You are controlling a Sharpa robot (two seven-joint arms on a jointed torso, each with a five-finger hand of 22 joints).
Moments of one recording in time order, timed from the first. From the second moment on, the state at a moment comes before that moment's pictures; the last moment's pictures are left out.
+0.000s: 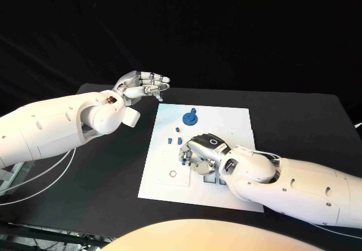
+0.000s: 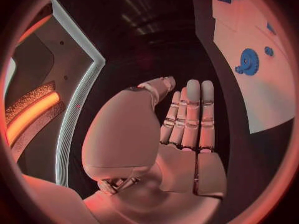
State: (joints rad) left arm 1.19 -0.93 0.00 1.44 -0.17 -0.12 0.34; left_hand 1.46 -0.21 0.52 0.08 0.23 0.80 0.21 0.27 0.27 0.86 0.17 0.49 0.17 0.98 0.08 1.06 0.41 0.17 0.78 0.18 0.93 0.75; right arm 1.07 -0.61 -0.18 1.66 -1.71 -0.40 -0.16; right_hand 1.42 -0.20 0.66 0.03 0.15 1.06 0.12 0.37 0.26 1.29 0.08 0.12 0.13 1.47 -0.02 1.32 1.23 0.06 1.45 0.08 1.34 1.31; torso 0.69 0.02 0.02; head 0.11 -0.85
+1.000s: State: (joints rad) left arm 1.19 -0.93 0.00 1.44 -0.17 -0.12 0.34; left_hand 1.46 -0.21 0.52 0.08 0.23 0.80 0.21 0.27 0.27 0.85 0.16 0.49 0.17 0.98 0.08 1.06 0.41 0.17 0.78 0.18 0.93 0.75; right arm 1.07 -0.59 -0.19 1.64 -1.72 -0.37 -0.18; right_hand 1.32 -0.23 0.60 0.06 0.13 1.01 0.13 0.34 0.27 1.28 0.07 0.08 0.14 1.46 -0.02 1.32 1.22 0.06 1.44 0.09 1.31 1.31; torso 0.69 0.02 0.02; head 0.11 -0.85
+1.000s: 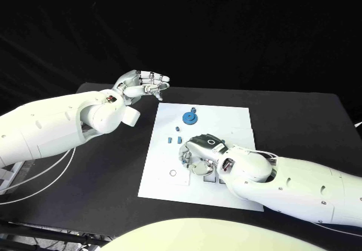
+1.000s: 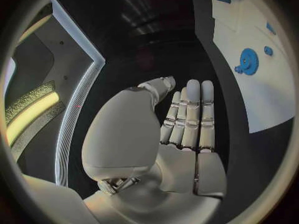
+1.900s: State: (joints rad) left arm 1.19 -0.93 0.00 1.43 -0.17 -0.12 0.33; left_hand 1.46 -0.21 0.52 0.08 0.23 0.80 0.21 0.27 0.27 0.85 0.16 0.50 0.17 0.98 0.08 1.06 0.41 0.17 0.78 0.18 0.93 0.75; right arm 1.09 -0.67 -0.19 1.72 -1.71 -0.40 -0.20; right_hand 1.30 -0.26 0.55 0.08 0.12 0.94 0.15 0.30 0.27 1.12 0.10 0.09 0.12 1.47 0.00 1.30 1.15 0.06 1.40 0.11 1.19 1.31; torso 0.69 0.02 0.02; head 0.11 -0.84
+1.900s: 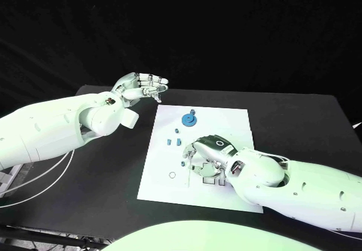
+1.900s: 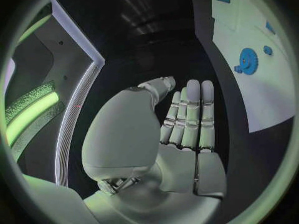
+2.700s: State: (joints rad) left arm 1.19 -0.93 -0.01 1.43 -0.17 -0.12 0.33; left_hand 1.46 -0.20 0.52 0.08 0.23 0.80 0.21 0.28 0.27 0.85 0.17 0.50 0.17 0.98 0.08 1.06 0.41 0.17 0.78 0.18 0.93 0.75; right arm 1.24 -0.90 -0.17 1.77 -1.58 -0.31 -0.20; right_hand 1.45 -0.23 0.22 0.21 0.06 0.84 0.13 0.23 0.28 0.92 0.11 0.24 0.12 1.45 0.03 1.28 1.07 0.08 1.36 0.13 1.08 1.31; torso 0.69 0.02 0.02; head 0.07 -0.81
